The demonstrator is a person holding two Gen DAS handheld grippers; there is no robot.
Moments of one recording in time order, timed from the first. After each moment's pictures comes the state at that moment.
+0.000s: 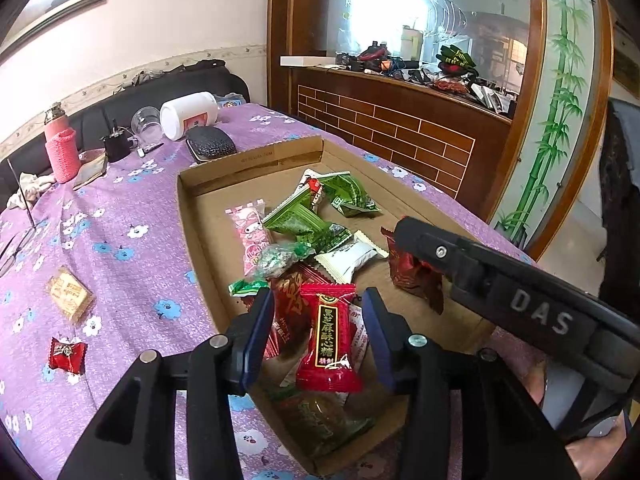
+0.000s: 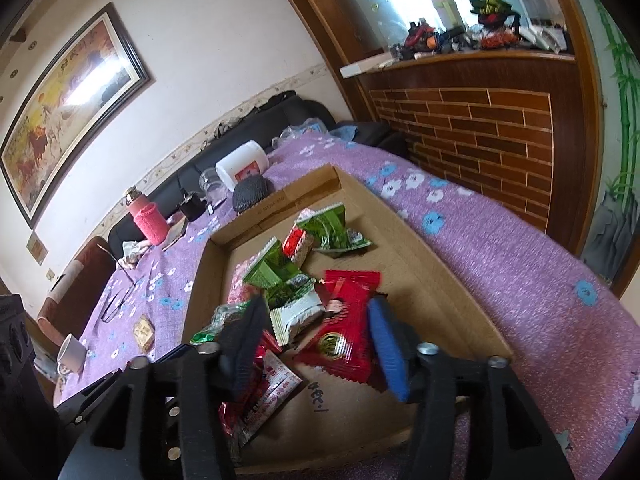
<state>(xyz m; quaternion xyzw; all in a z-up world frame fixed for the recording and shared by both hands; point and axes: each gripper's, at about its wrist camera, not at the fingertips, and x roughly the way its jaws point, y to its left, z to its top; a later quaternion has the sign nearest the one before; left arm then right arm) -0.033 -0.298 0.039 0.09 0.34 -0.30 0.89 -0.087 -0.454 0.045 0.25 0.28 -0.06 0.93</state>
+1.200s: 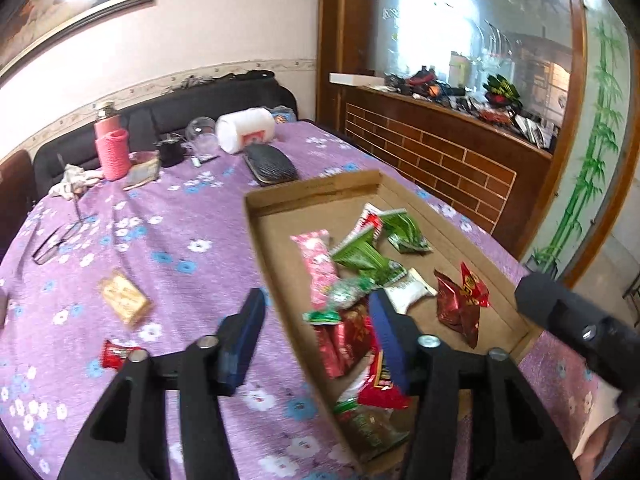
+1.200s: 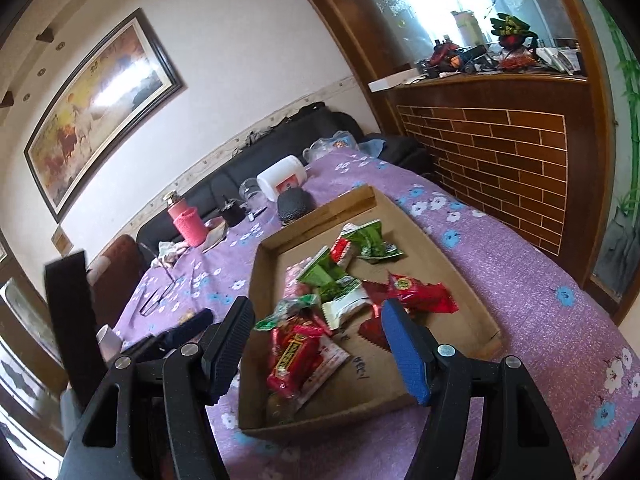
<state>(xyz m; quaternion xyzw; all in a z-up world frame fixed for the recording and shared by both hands) -0.023 -0.264 0.071 0.06 0.32 -0.22 0.92 -0.124 -0.432 0.091 0.25 0.26 -0.01 0.93</state>
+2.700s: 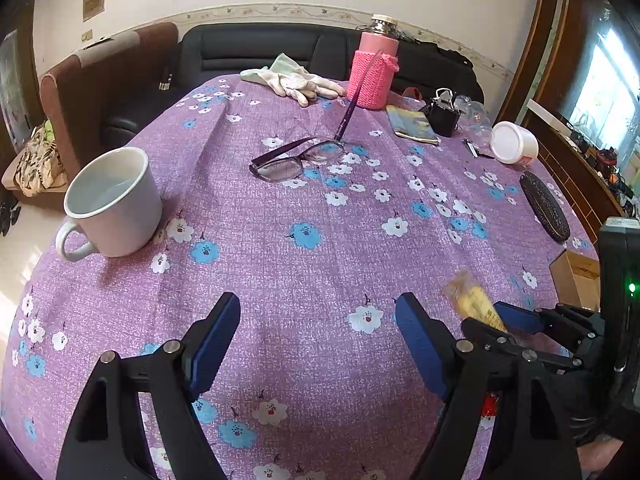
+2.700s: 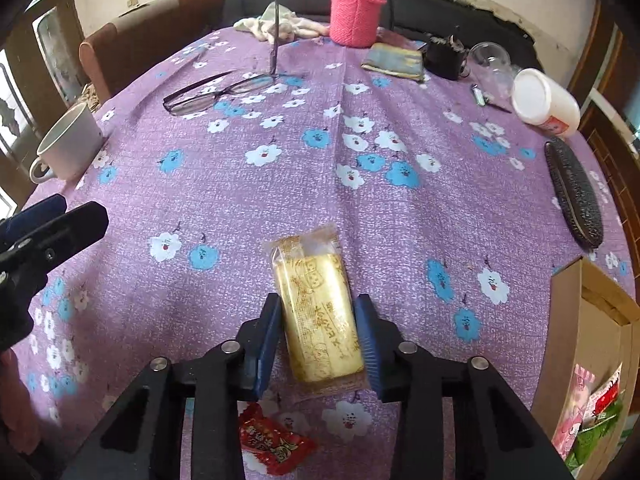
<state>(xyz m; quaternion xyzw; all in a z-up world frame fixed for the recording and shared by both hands) 0.101 0.025 0.051 -0.08 0.42 0.03 0.90 0.134 -0.149 0.017 -0.10 0.50 0.17 0.84</state>
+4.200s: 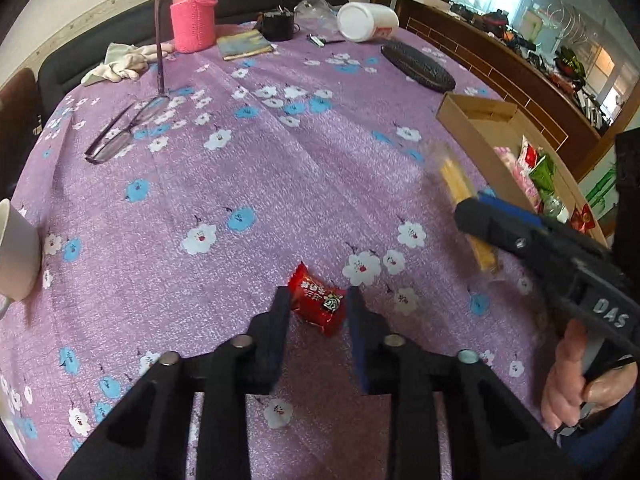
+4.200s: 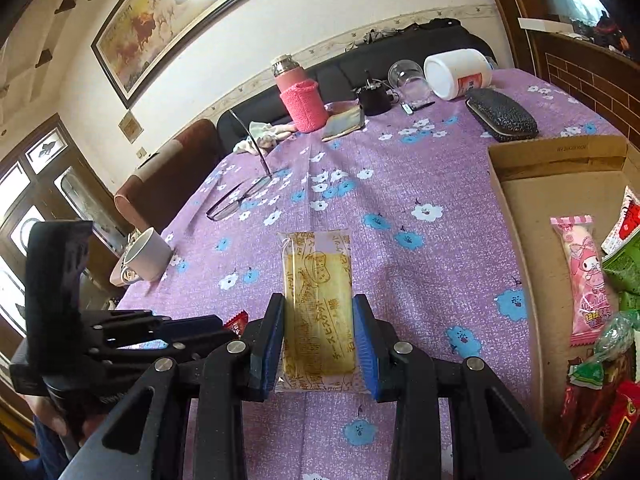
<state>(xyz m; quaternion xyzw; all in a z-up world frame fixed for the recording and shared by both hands) 0.076 -0.062 0.031 0.06 0.51 -0.19 0.84 0.041 -0.248 0.039 0.16 0.37 0.20 0.89</state>
